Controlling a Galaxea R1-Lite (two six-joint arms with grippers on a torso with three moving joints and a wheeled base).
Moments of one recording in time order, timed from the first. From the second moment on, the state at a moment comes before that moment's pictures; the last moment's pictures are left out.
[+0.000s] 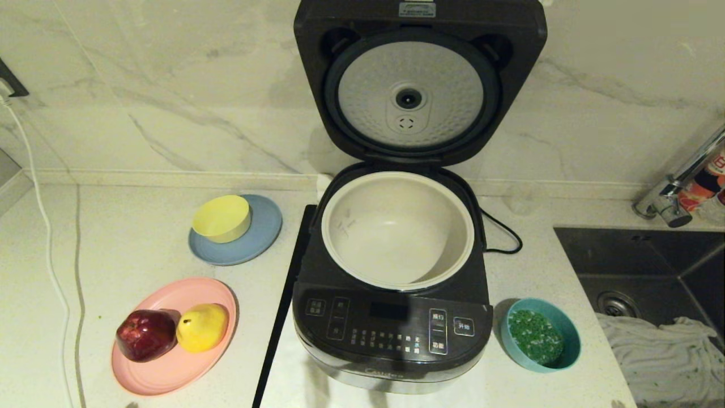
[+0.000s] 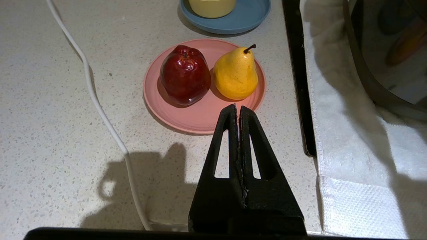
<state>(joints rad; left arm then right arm) 0.00 0.00 -0.01 0.03 0.00 0.02 0.00 0.00 0.00 0.01 -0.01 0.00</state>
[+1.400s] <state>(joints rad) 0.00 0.00 -0.01 0.03 0.00 0.02 -0.06 1.09 -0.59 -0.25 -0.29 -0.12</state>
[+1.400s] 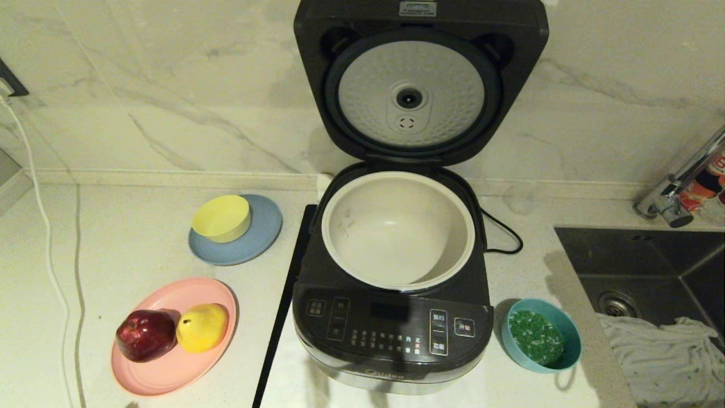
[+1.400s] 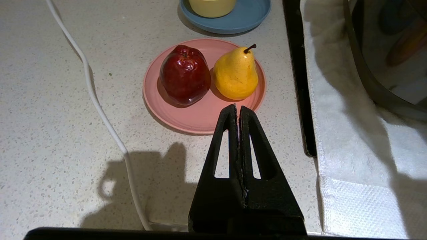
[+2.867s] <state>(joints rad) 0.00 0.00 -0.01 0.03 0.00 0.02 -0.24 1.99 -1.09 -0.88 -0.45 -0.31</state>
